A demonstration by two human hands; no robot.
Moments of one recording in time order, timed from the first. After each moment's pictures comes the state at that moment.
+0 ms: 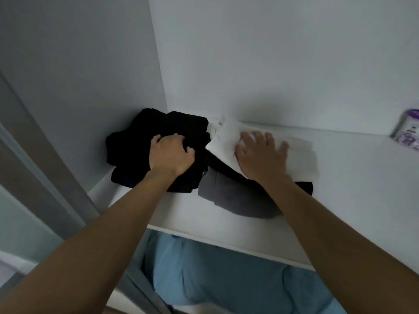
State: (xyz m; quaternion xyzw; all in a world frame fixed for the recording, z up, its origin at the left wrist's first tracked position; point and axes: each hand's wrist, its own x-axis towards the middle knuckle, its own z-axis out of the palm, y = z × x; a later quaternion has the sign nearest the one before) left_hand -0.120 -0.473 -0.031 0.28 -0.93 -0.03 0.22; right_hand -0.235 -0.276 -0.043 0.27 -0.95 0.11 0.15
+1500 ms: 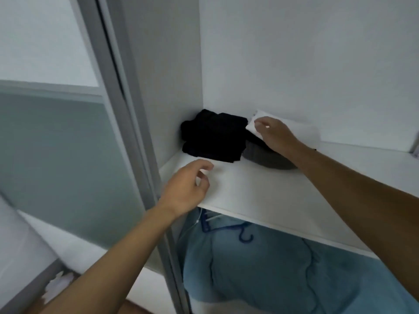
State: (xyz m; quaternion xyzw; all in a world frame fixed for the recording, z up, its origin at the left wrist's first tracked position) left_hand 0.067 -0.428 -0.012 0.13 -0.91 -0.30 0.27; right_hand -0.176 -0.293 0.057 0.37 -0.84 0.40 0.02
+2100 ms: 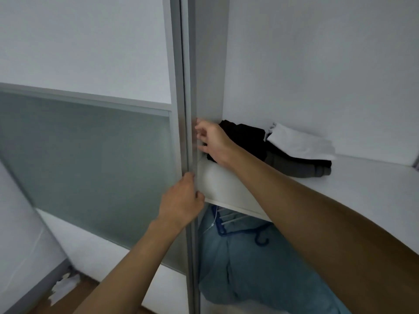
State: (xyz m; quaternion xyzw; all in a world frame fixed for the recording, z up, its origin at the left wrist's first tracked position) left_hand 0.164 -0.477 0.000 0.28 -0.92 -0.17 0.23; right_hand 0.052 -0.430 0.121 0.33 -0.63 0.64 -0.28
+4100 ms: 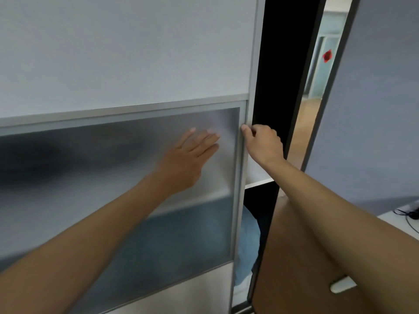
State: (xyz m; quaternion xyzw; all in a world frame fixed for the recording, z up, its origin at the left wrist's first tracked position) left_hand -0.070 -0.059 0.055 -0.33 -0.85 0.19 0.36; right_hand -0.101 0.166 0.075 -0.01 -0.90 0.32 0.29
